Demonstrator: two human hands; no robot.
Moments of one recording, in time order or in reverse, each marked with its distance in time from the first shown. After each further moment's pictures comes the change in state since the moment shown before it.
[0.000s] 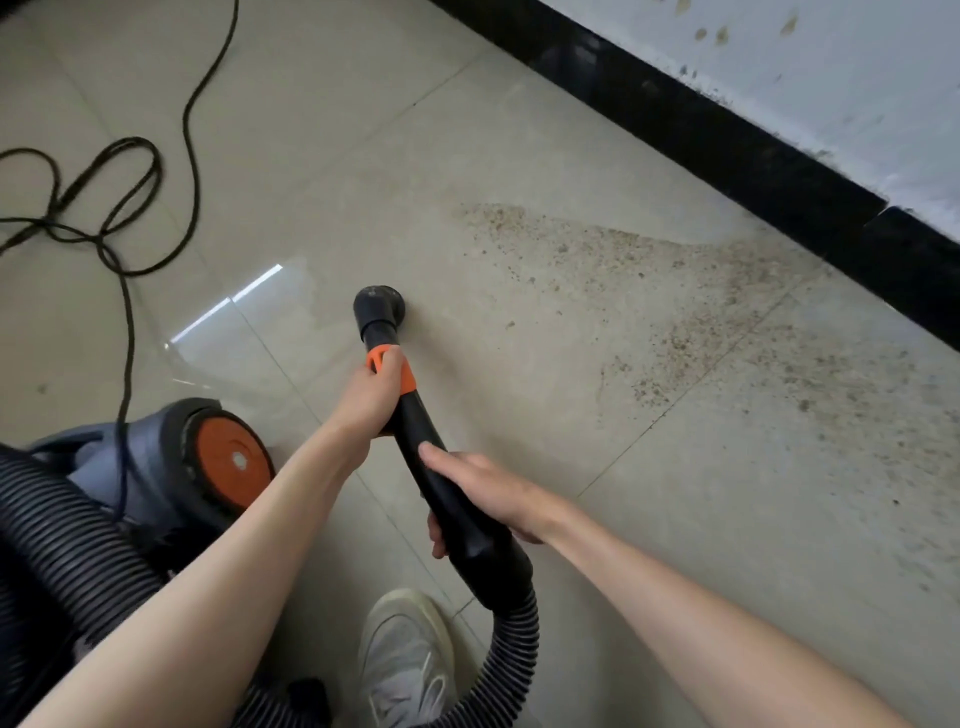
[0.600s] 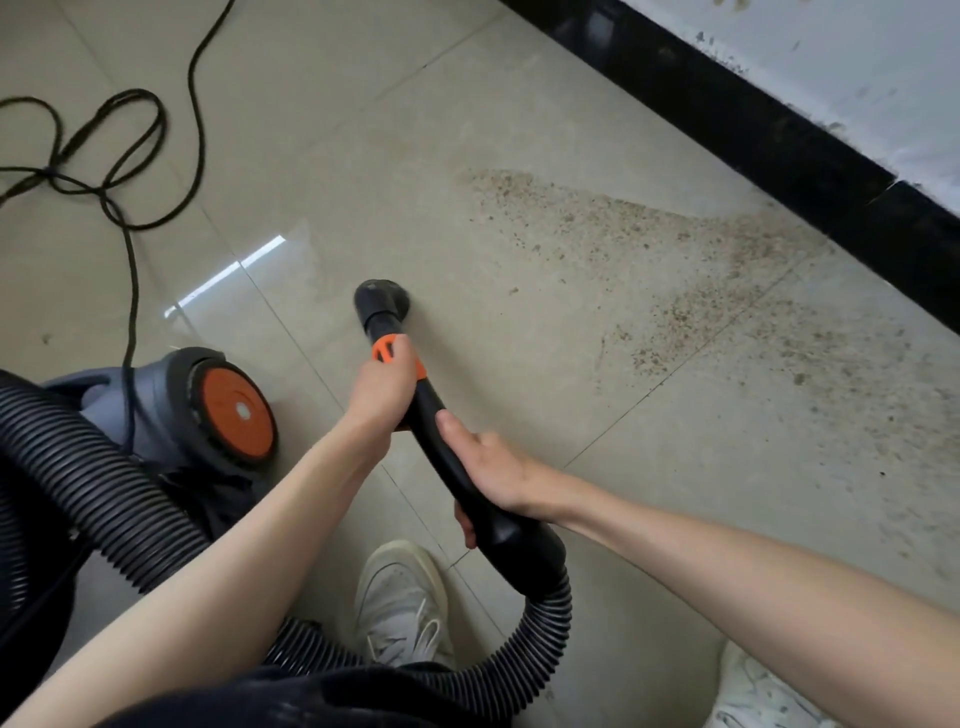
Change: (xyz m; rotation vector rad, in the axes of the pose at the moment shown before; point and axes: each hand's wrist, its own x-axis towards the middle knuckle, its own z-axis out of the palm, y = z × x) left_hand -0.033 -0.022 0.011 -0.056 0.064 -0.040; right_hand -0.025 0.012 0.015 -0.168 0.143 0.042
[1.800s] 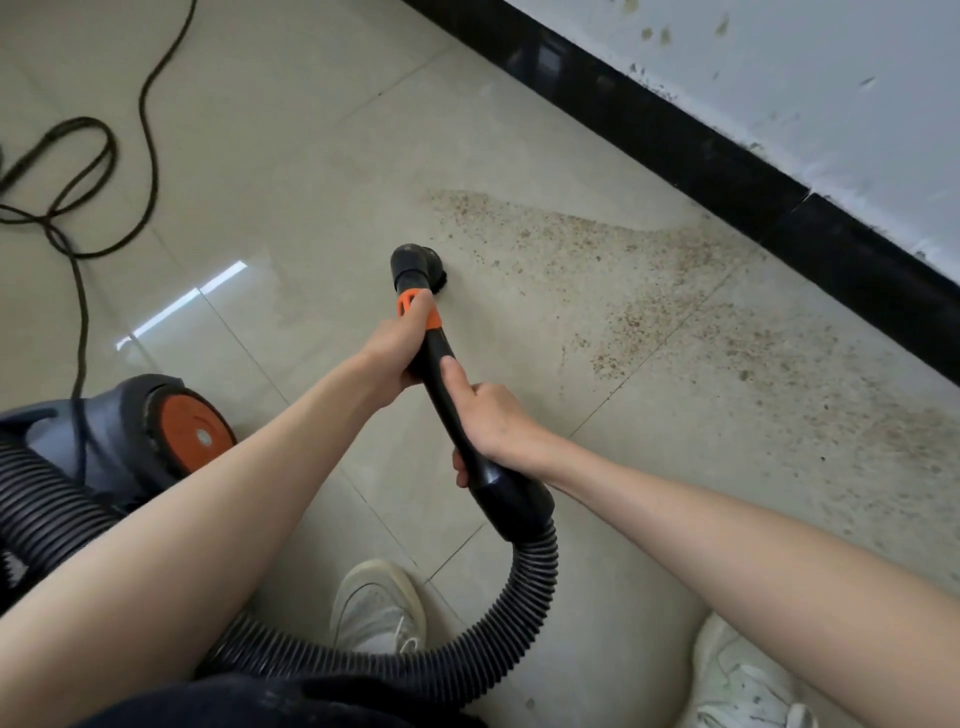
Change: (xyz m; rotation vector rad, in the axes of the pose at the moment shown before) left_hand 0.018 0.046 0.035 -0.125 -0.261 -0.007; right_hand 0.007 -0.025 -0.029 -0.028 0.337 0.015
